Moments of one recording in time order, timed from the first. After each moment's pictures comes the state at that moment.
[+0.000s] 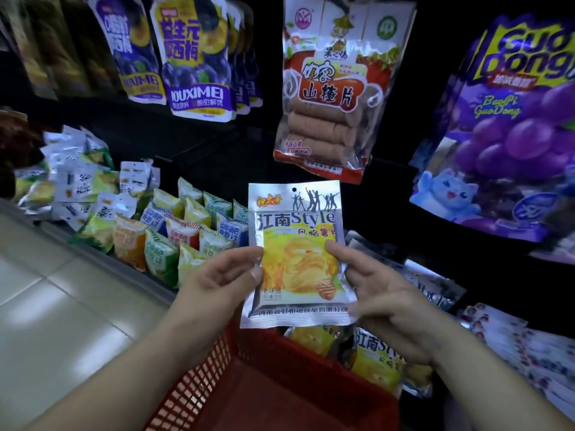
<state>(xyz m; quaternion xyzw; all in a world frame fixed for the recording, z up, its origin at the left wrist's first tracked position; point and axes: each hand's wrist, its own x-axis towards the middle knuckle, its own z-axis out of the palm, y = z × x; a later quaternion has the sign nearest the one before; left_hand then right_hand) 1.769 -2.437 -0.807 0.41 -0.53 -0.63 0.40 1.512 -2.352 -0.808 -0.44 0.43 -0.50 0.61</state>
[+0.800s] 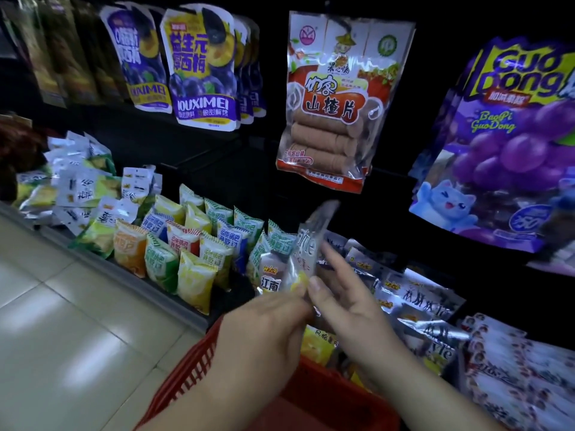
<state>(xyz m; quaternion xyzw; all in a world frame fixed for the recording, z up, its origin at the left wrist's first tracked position) 1.739 -2.391 -0.809 0.31 -0.87 -0.15 0.36 1.586 -2.348 -0.797 -0.43 0.50 -0.59 0.48</state>
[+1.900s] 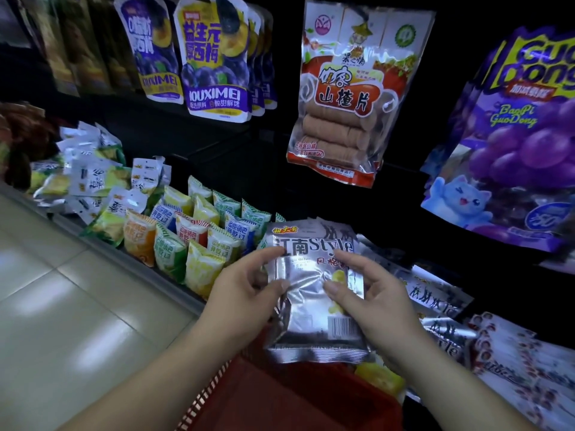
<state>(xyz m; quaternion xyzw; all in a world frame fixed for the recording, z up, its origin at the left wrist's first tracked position) 1.756 -2.433 -0.818 0.45 -0.67 -0.45 0.37 1.554 -2.353 -0.814 -0.45 0.60 -0.55 0.36</state>
